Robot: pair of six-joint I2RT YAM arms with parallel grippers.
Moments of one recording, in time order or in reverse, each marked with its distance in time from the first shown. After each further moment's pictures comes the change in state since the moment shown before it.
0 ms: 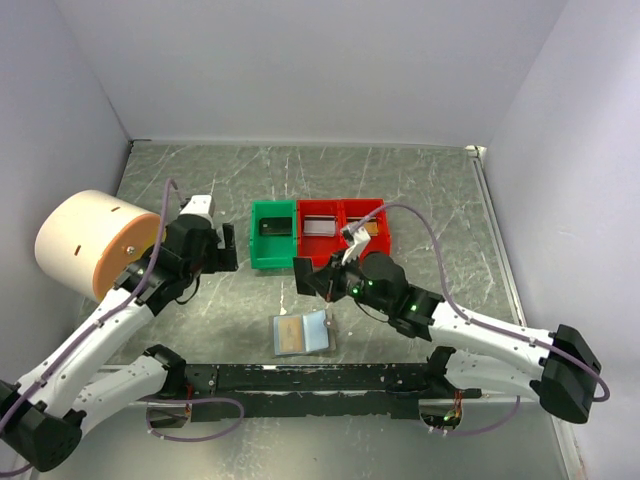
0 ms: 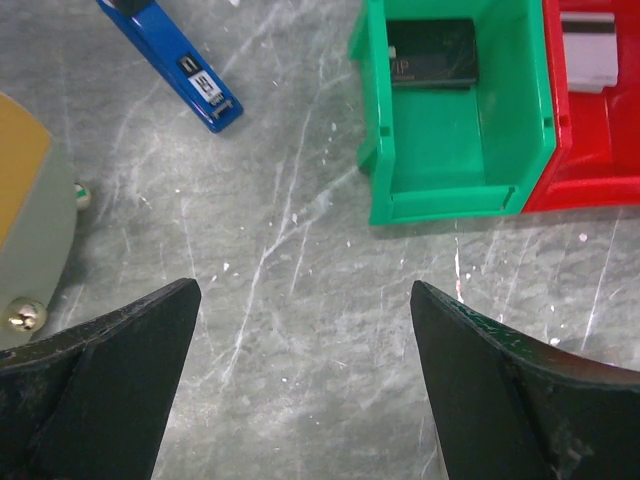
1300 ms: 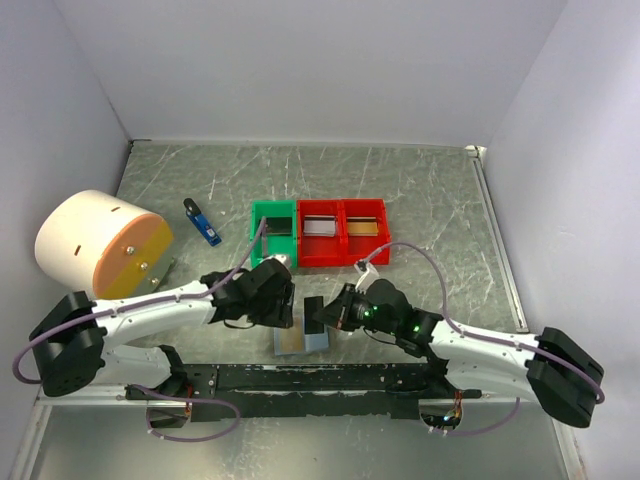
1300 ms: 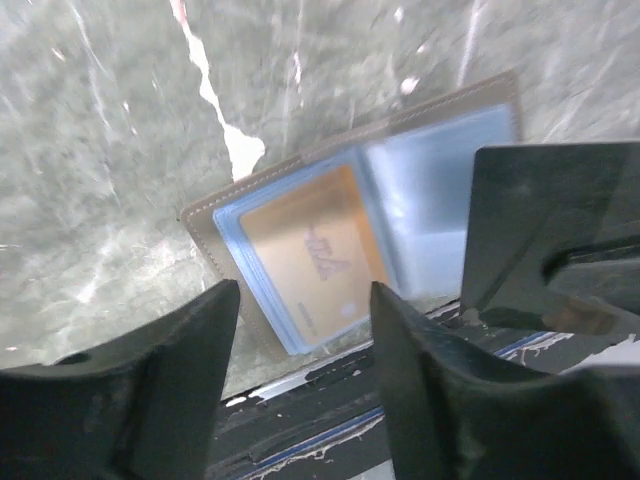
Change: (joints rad) left arm -0.471 0.360 -0.140 0.148 0.268 -0.413; right arm -0.014 0.020 -0.273 0.119 -0.121 0.430
